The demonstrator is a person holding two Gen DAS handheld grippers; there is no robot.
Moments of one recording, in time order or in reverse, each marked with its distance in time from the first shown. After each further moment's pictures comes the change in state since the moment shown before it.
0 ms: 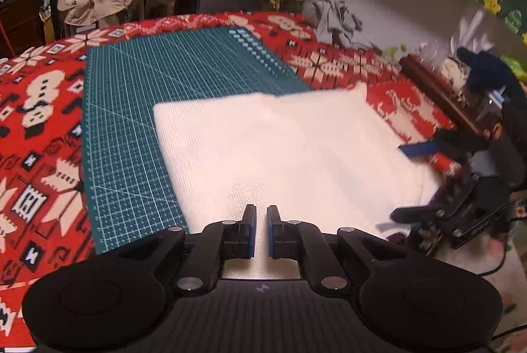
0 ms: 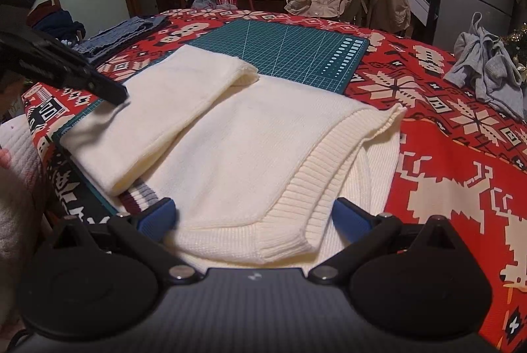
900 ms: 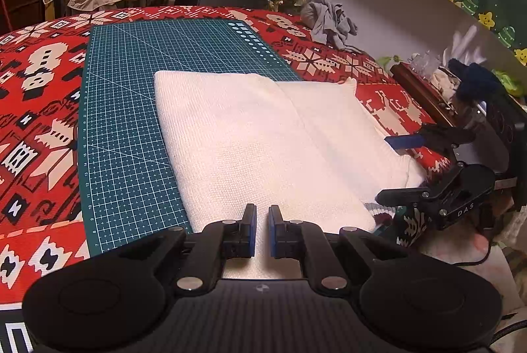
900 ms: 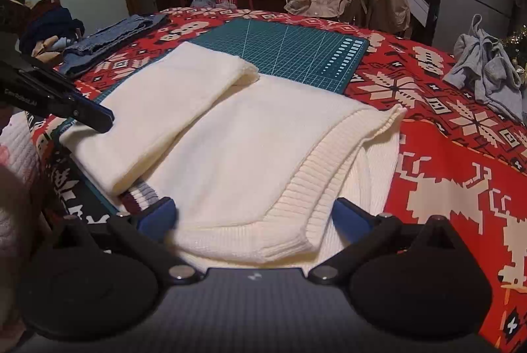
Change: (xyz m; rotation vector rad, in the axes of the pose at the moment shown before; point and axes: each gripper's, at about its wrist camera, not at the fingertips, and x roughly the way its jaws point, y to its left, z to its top) left arm -0.013 0.003 -0.028 -0.065 -0.030 -0.053; right arm -0.002 -0.001 -0.001 -0.002 0.001 0.003
